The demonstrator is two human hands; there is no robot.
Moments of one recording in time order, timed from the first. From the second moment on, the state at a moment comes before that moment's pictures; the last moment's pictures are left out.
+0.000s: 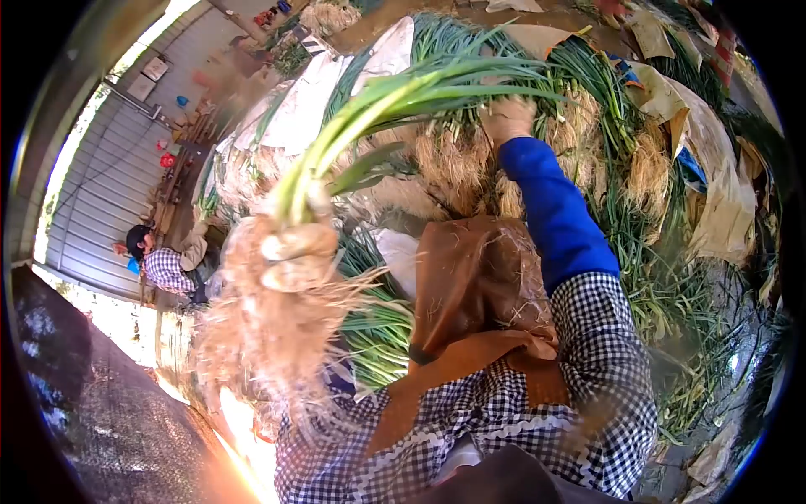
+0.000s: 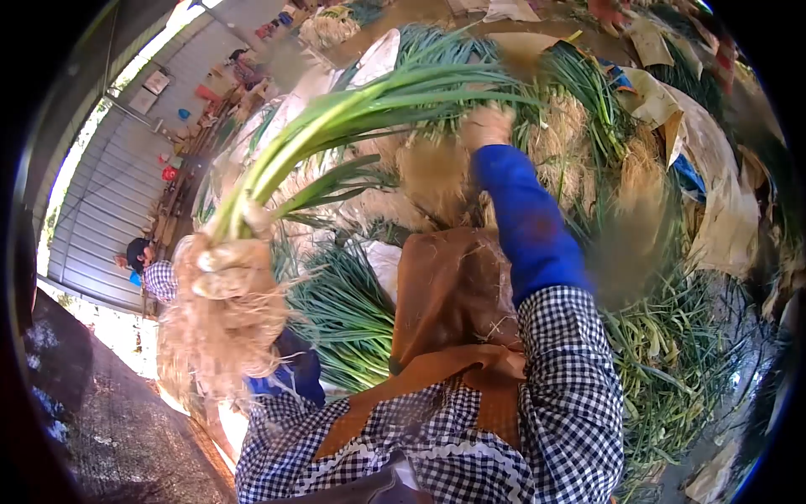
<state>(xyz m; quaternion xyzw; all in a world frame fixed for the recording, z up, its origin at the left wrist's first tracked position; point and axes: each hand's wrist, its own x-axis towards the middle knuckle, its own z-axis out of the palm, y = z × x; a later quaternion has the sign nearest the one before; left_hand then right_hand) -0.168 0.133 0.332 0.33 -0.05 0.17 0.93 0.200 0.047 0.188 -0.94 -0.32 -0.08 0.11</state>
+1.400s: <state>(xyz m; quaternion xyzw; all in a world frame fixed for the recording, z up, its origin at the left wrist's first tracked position) -0.439 0.114 -0.171 0.61 0.44 0.08 0.65 0.191 0.056 0.075 -0.75 -0.66 -0.05 0.02</state>
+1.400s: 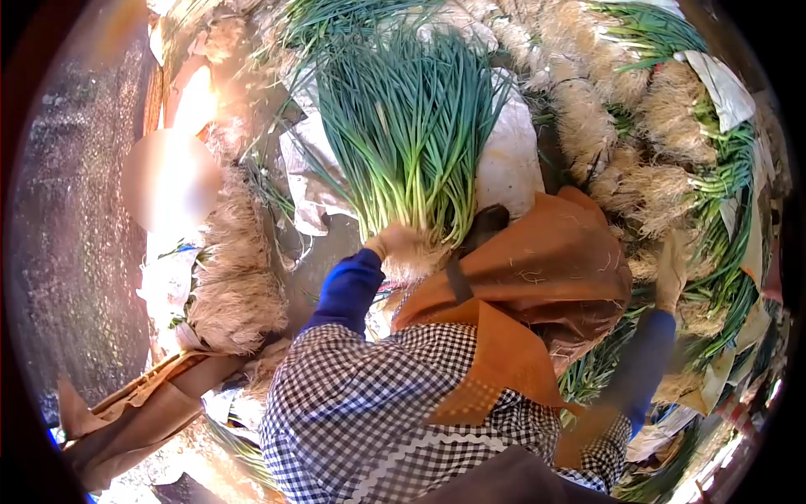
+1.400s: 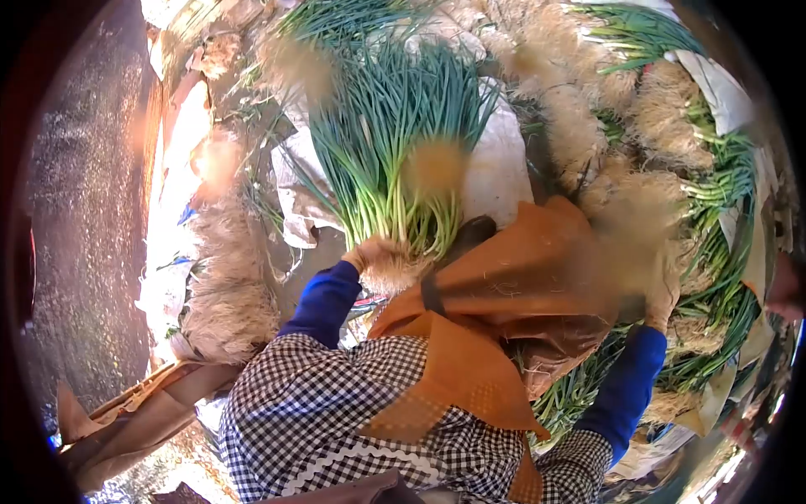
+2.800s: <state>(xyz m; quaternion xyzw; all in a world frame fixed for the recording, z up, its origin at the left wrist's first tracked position) -0.465 0.291 -0.052 0.44 0.50 0.58 0.46 0.126 -0.138 0.075 -0.89 -0.24 0.20 0.33</state>
